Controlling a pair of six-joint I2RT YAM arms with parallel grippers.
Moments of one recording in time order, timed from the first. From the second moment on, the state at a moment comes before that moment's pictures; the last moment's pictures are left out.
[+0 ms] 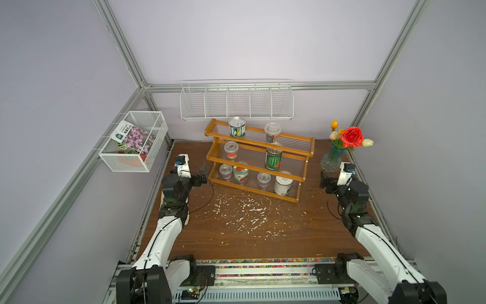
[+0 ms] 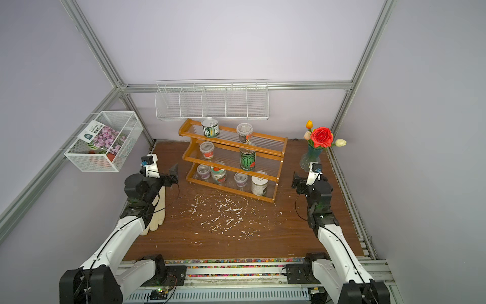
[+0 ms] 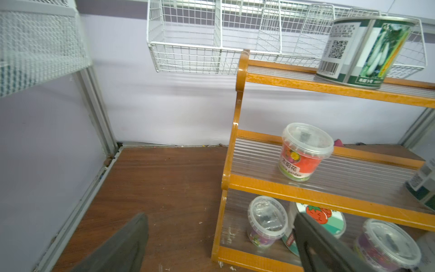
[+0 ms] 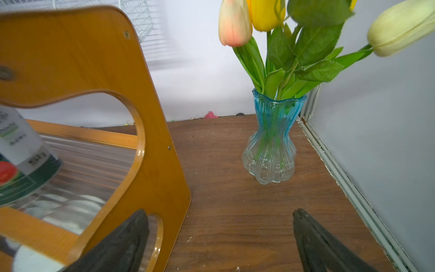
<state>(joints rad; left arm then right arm) 0.01 1.07 0.61 0.30 0.25 -0.05 0.03 0.87 0.49 0.14 -0.01 0.10</state>
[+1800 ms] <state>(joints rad) 0.04 1.65 1.04 0.13 0.62 0.01 0.40 1.31 0.75 0.05 0.34 0.25</state>
